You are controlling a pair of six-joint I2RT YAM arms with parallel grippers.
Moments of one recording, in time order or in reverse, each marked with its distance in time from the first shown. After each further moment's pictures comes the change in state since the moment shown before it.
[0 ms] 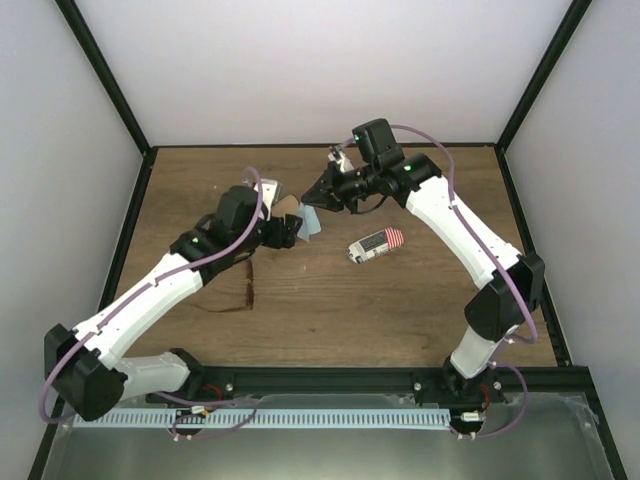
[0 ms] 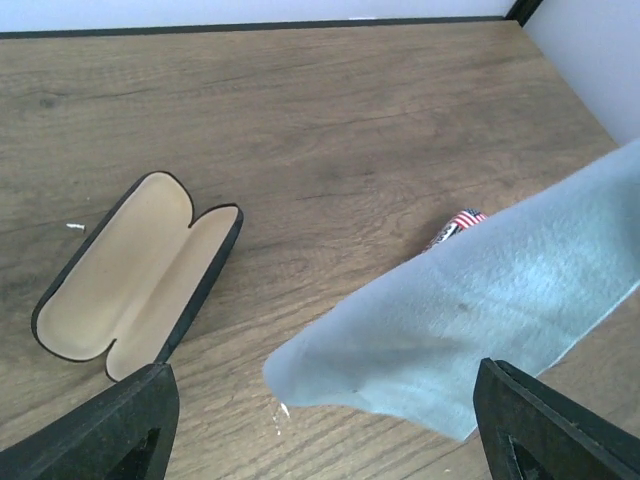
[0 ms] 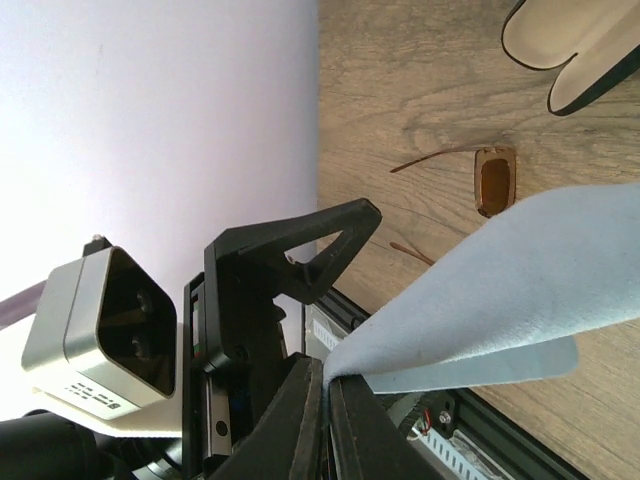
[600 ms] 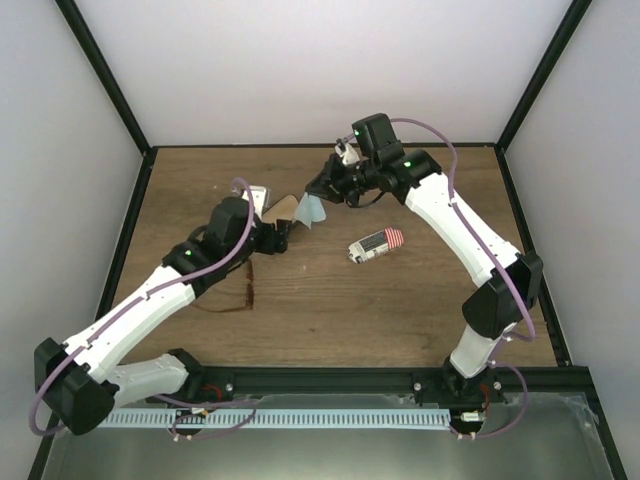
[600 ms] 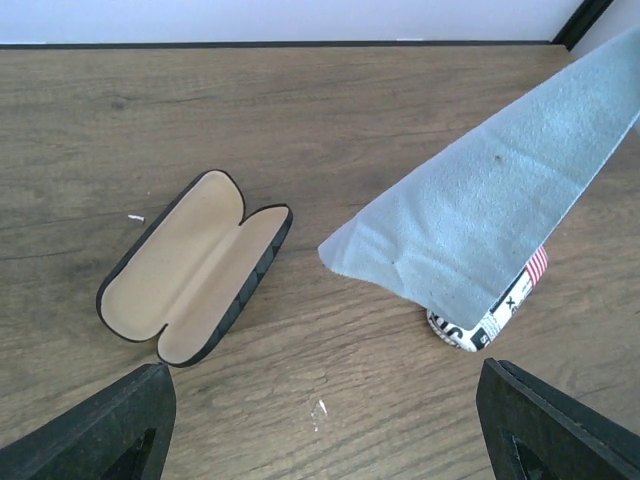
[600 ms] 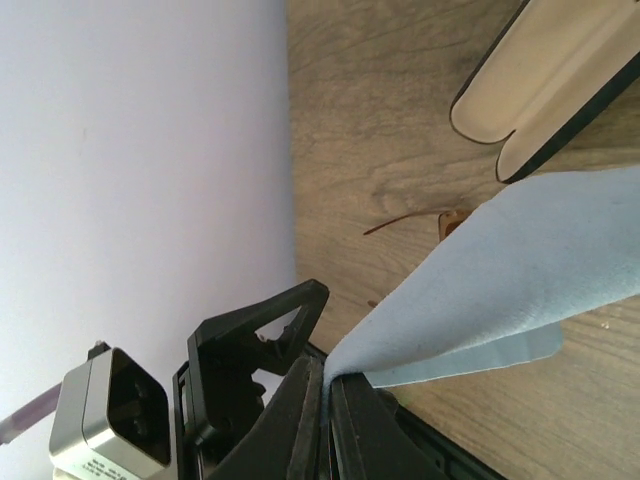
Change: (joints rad) left arm -0.006 -0.108 -0.105 0.037 -0.098 -0.038; right arm -0.003 0.020 0.048 0.002 0.142 0.048
